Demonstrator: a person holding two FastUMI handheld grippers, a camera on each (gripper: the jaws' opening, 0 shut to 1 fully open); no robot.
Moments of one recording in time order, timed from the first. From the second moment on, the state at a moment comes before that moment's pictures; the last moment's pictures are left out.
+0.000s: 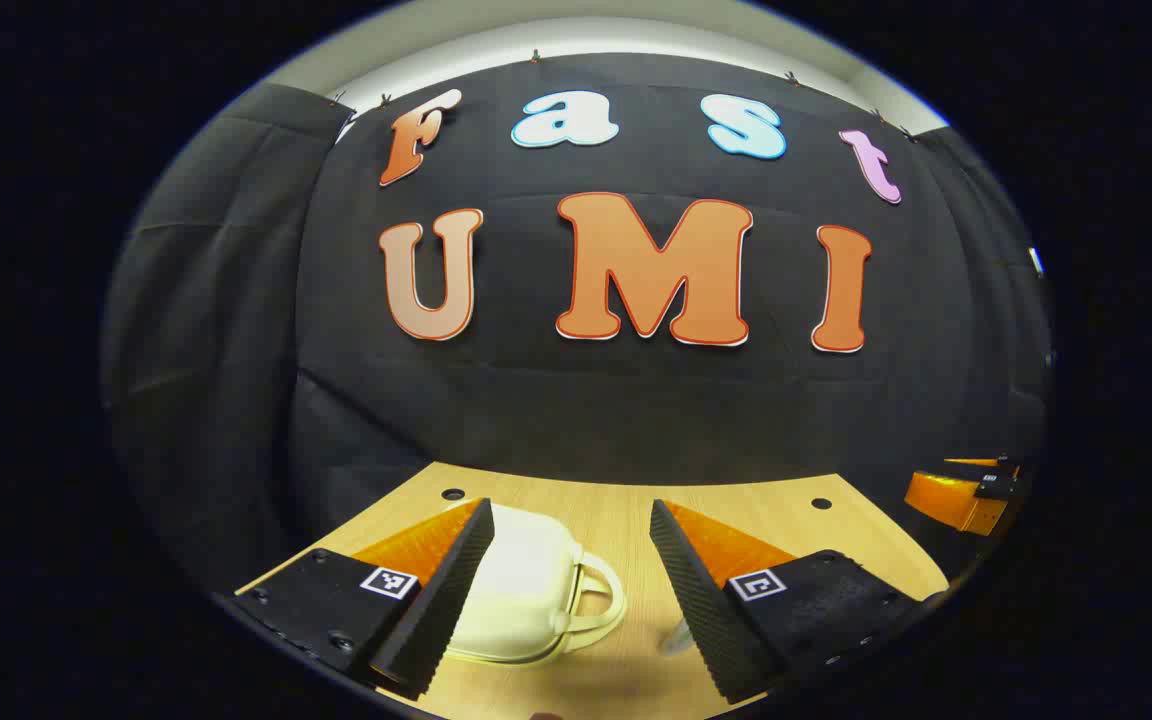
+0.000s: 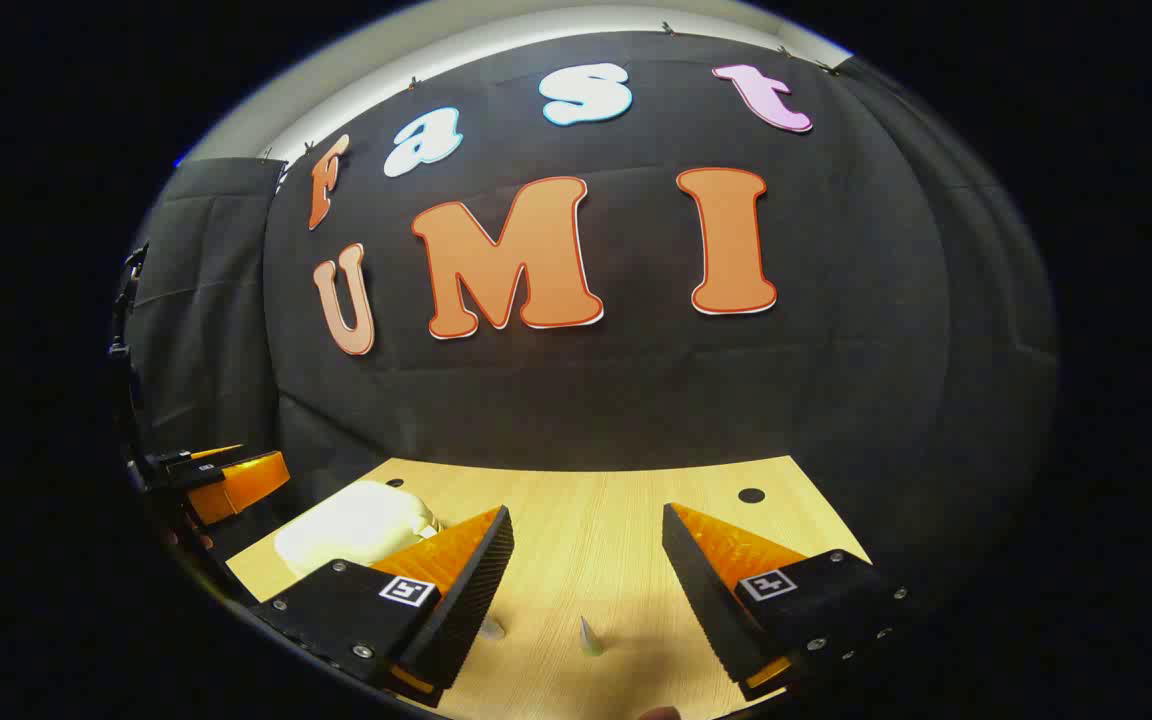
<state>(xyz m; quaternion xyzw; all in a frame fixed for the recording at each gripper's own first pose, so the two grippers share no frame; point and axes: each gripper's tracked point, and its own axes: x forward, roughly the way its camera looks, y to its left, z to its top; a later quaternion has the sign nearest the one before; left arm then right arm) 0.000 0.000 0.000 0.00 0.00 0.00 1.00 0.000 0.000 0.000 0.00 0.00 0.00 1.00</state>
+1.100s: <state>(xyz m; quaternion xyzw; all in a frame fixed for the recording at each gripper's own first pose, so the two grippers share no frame) 0.019 0.025 -0.008 0.05 0.00 -0.09 0.99 -0.030 0.033 -0.006 0.01 0.00 -0.09 1.00</state>
